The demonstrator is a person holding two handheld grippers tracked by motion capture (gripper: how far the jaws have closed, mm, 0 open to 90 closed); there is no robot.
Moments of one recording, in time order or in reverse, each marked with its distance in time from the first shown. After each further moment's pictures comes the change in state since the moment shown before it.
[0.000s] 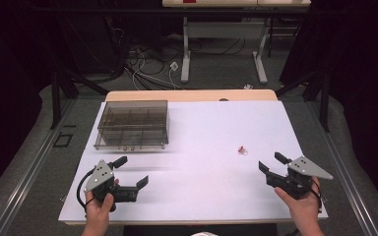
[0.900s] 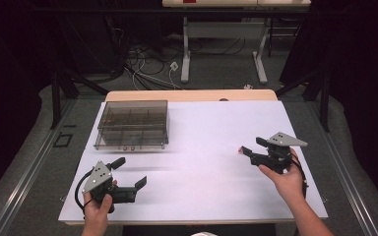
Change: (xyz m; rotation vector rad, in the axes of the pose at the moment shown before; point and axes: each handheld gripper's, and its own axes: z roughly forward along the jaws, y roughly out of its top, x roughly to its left) left arm 0.001 -0.001 -0.004 0.003 0.014 -0.009; right arm -0.003 0.034 0.066 0.121 0.109 0.019
